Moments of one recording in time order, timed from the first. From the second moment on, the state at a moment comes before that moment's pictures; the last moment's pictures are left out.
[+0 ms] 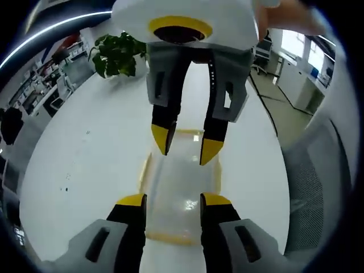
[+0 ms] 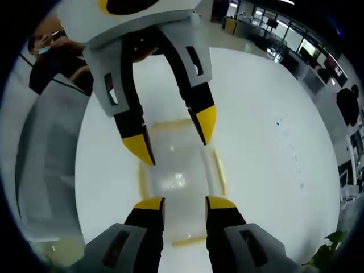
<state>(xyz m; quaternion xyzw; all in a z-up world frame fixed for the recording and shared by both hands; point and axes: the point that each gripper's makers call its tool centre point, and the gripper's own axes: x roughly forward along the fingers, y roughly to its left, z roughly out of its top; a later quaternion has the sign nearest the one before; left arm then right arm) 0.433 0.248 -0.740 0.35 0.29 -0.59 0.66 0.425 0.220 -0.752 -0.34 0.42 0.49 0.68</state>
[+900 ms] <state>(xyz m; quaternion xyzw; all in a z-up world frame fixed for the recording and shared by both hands) 0.425 0.240 -0.753 0.35 0.31 -0.60 0.65 0.426 0.231 -0.755 -0.33 0.40 0.51 0.68</state>
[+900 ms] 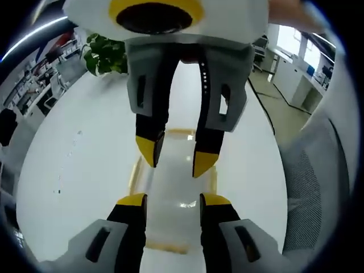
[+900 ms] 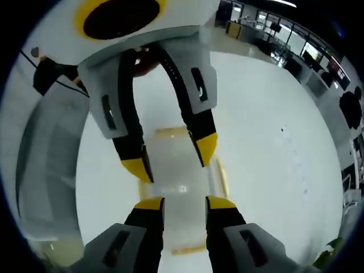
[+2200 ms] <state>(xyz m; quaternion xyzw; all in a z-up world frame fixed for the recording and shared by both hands) 0.403 0.242 -0.766 0.34 0.31 -0.60 0.65 0.445 0.239 -0.758 -0.34 0.39 0.53 0.67</state>
